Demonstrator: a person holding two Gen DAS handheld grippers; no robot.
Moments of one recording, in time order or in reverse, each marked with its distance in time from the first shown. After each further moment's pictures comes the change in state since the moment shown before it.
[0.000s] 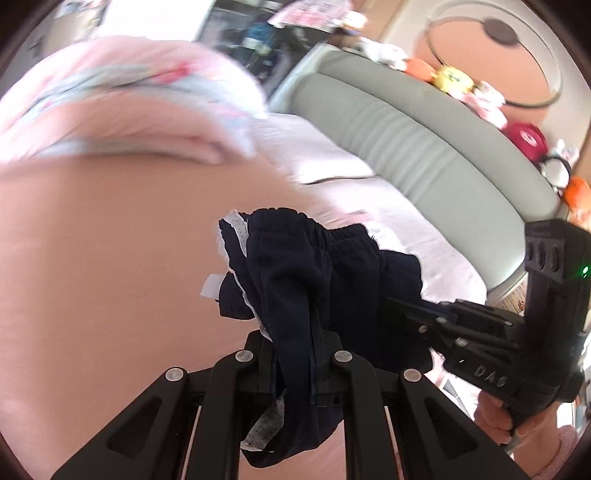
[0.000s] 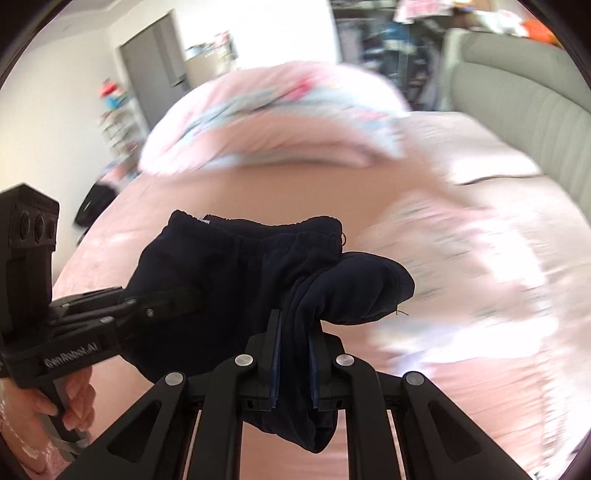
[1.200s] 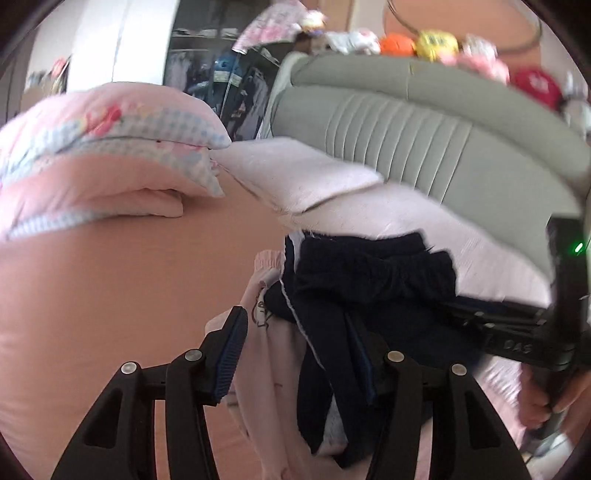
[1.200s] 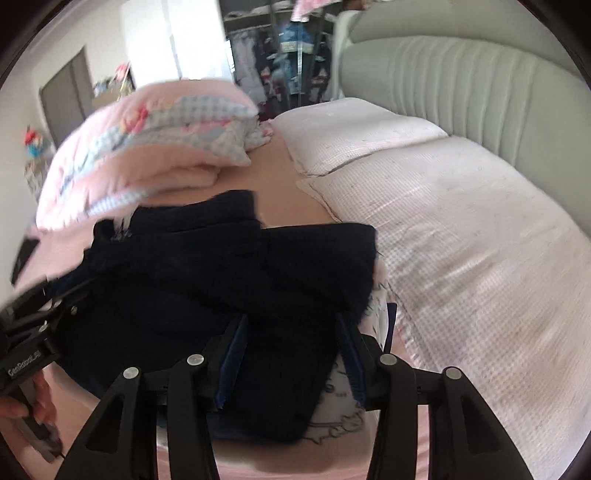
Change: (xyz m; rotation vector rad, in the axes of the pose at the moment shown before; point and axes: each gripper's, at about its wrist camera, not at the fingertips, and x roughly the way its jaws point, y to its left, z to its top) left arm 0.130 -0.071 0.025 0.147 -0.176 0.114; right arm 0.098 -0.230 0.029 0.195 -0.066 -0.207
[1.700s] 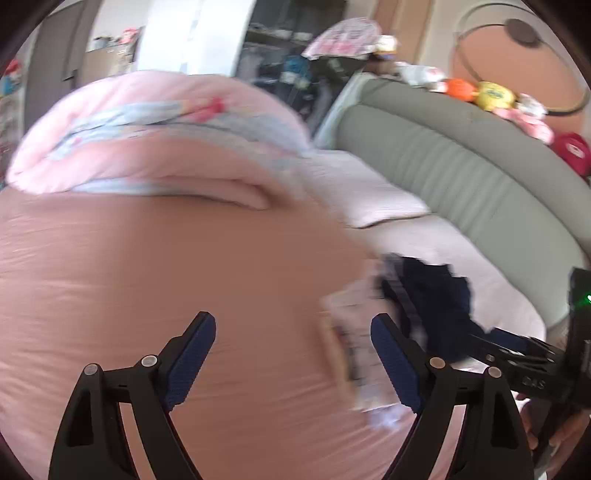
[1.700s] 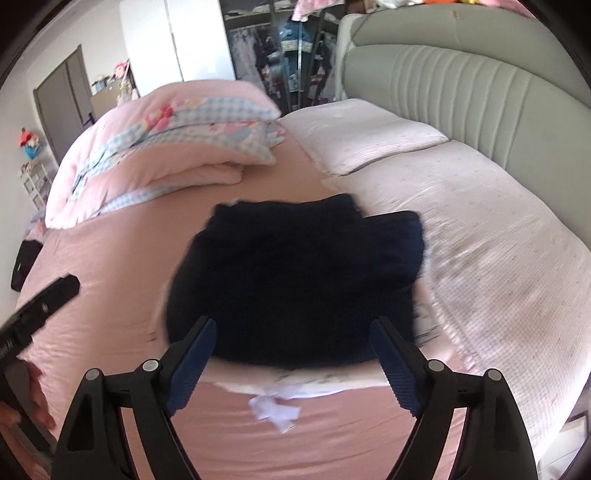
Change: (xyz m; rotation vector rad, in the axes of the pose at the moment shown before) left arm -0.114 0.092 0.001 -0.174 0.042 0.190; right arm -0.053 0.104 -0.022 -0.018 0.046 -0.037
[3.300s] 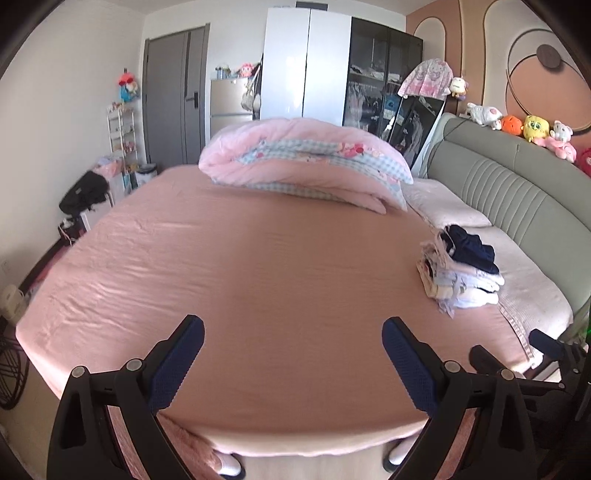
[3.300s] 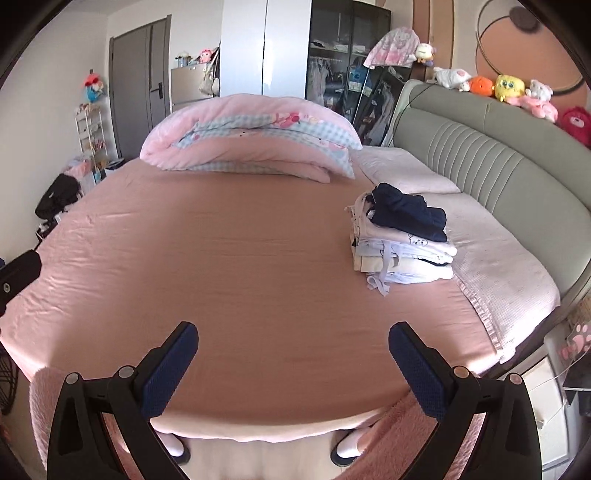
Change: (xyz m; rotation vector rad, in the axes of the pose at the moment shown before) left arm -0.380 0.036 -0.195 -0.111 -0.121 0.364; right arm -0.250 0.191 -0.216 -0.255 -0.114 -0.009
